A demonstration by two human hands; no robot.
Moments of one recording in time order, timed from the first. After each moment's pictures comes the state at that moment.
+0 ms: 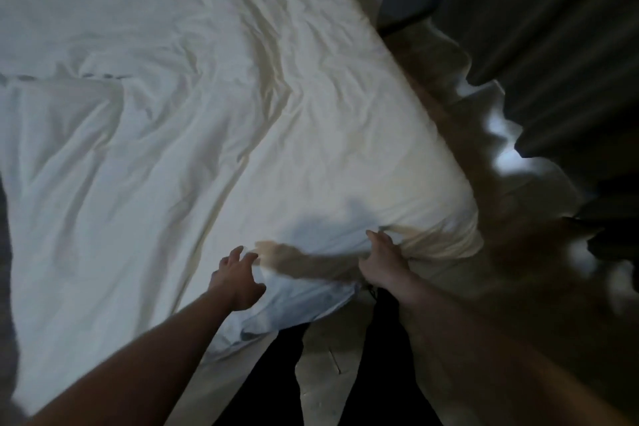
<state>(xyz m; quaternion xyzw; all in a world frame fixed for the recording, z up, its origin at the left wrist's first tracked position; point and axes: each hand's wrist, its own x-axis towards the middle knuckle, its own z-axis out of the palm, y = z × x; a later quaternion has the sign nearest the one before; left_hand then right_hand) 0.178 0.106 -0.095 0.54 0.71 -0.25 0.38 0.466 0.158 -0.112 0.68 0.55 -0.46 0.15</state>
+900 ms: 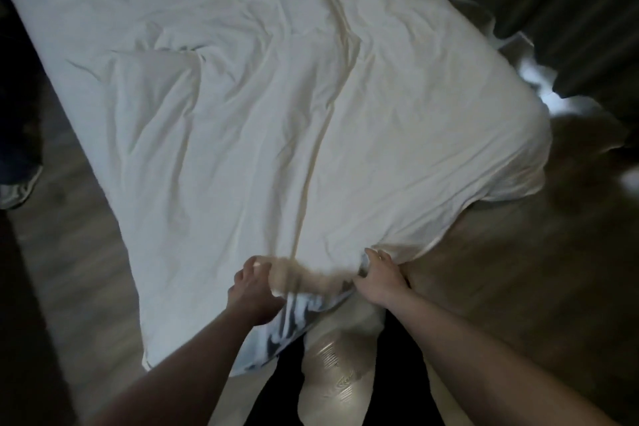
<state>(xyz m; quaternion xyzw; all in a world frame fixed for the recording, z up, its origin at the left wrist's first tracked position) -0.066 -0.070 -0.114 0.54 0.72 -0.21 0.38 0.183 -0.055 -0.124 0.71 0.50 -0.47 0.14</state>
